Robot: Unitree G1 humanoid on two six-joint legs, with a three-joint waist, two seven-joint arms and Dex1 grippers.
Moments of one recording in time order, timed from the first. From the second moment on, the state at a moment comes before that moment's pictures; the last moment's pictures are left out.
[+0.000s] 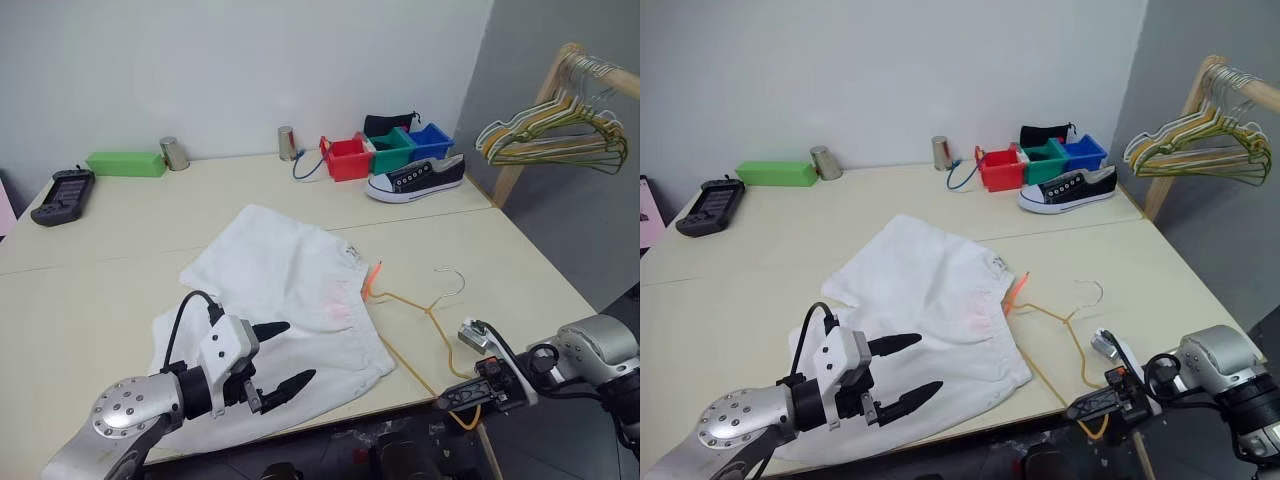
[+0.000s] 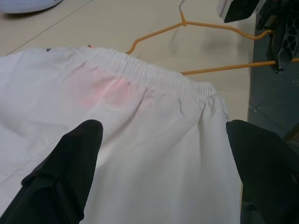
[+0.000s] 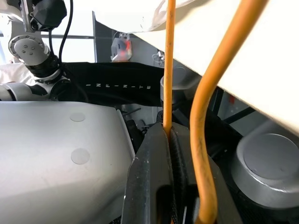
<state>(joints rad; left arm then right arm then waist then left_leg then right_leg) 0.30 0.72 0.10 -0.74 -0.48 0.49 -0.76 -0.35 -0.86 0.30 0.05 0.80 1.50 1.27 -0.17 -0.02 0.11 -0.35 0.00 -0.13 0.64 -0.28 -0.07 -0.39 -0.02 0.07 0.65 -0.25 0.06</state>
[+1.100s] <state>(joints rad) 0.30 0.72 0.08 -0.73 -0.45 0.47 -0.77 -0.48 -1.06 0.58 0.20 0.47 1.00 1.53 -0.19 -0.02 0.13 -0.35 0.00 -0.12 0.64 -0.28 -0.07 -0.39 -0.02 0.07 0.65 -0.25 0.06</state>
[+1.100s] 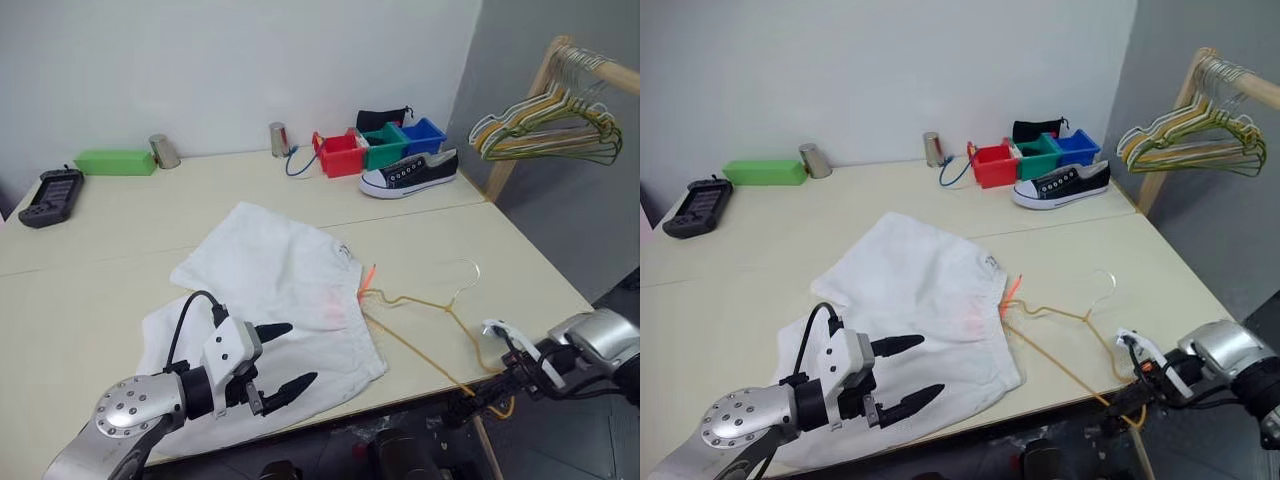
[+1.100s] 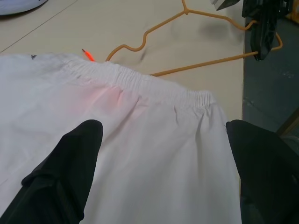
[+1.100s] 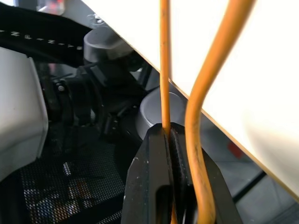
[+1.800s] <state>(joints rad) 0.30 0.72 0.07 -0.72 -0.43 0.45 -0.77 -0.51 -1.24 0.65 0.14 0.64 0.98 1.53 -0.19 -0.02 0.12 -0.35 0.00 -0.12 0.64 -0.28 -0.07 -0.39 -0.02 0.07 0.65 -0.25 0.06</state>
